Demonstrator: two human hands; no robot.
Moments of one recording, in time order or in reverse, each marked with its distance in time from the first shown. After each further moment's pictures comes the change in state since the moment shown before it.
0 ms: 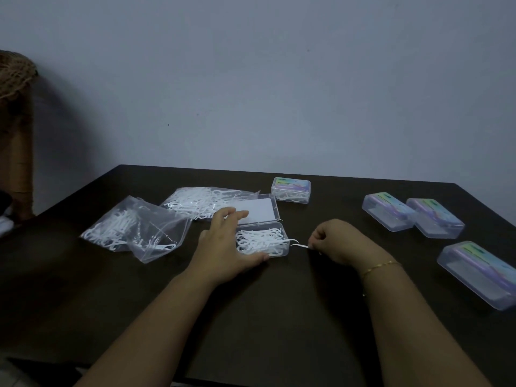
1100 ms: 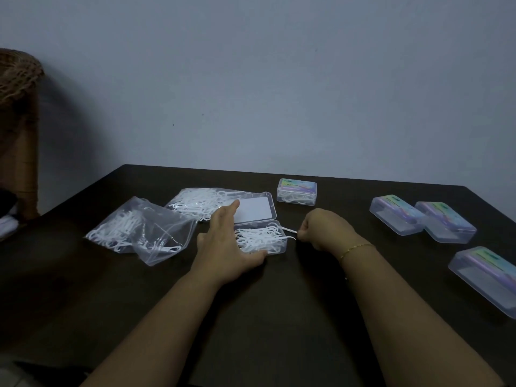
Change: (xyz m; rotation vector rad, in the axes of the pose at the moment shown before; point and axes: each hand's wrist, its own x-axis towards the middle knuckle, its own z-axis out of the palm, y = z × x) left_hand 0.005 -0.010 0.003 -0.028 0.096 -0.028; right_hand 0.042 -0.030 0.007 -0.114 0.063 0.032
